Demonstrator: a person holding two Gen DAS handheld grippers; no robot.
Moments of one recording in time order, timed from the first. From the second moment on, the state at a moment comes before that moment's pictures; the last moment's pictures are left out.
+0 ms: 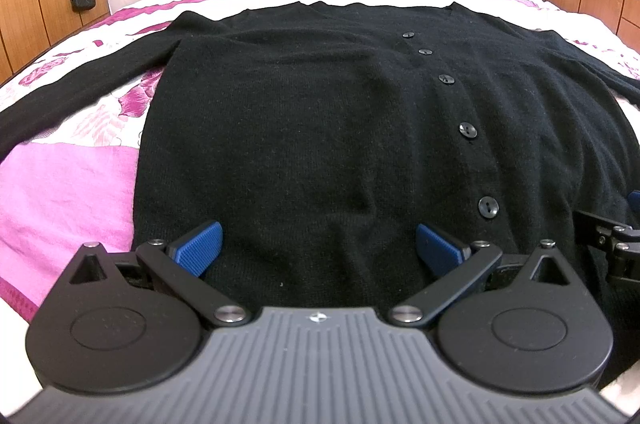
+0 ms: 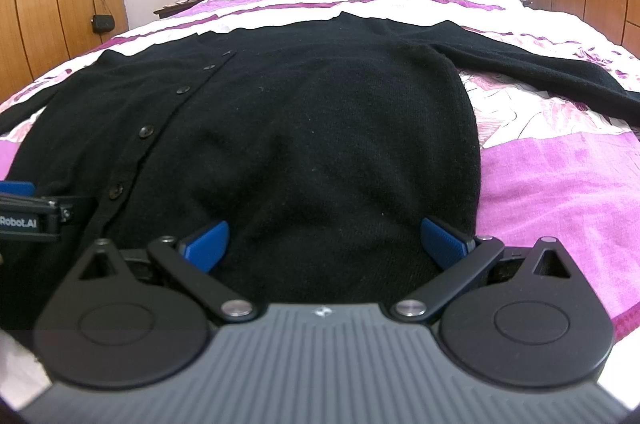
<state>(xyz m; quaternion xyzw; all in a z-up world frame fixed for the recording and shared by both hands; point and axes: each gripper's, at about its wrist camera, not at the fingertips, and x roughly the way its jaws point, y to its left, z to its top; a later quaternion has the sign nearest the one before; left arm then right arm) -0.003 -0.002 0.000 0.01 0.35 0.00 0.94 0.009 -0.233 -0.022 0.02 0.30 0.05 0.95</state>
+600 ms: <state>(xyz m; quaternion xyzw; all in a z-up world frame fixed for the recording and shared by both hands) 0.000 0.000 -0.001 0.01 0.35 0.00 0.94 0.009 -0.232 -0.023 0.02 0.30 0.05 0.95</state>
